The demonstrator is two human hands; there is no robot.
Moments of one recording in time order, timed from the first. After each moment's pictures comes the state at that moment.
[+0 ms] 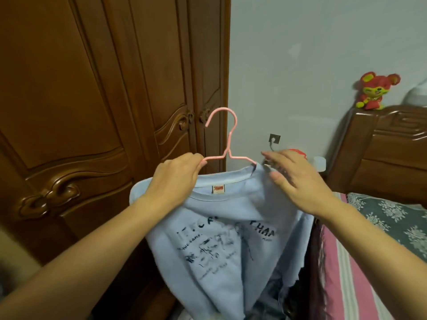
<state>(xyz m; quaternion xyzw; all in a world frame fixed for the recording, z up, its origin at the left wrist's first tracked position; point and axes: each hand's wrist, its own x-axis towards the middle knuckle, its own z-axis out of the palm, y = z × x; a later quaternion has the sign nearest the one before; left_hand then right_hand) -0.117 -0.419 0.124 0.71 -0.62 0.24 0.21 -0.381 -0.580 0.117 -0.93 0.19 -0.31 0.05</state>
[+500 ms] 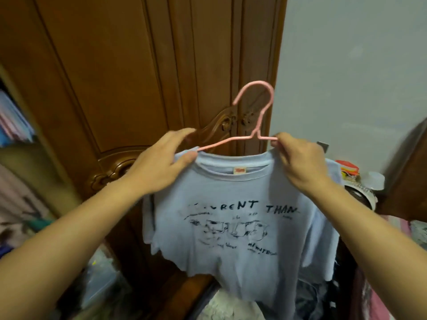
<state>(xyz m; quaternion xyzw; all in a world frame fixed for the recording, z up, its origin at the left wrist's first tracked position) -0.059 -0.318 0.168 0.78 -0.56 0.14 0.26 -0.281 -0.563 0.148 -0.88 0.15 -0.45 -0.04</state>
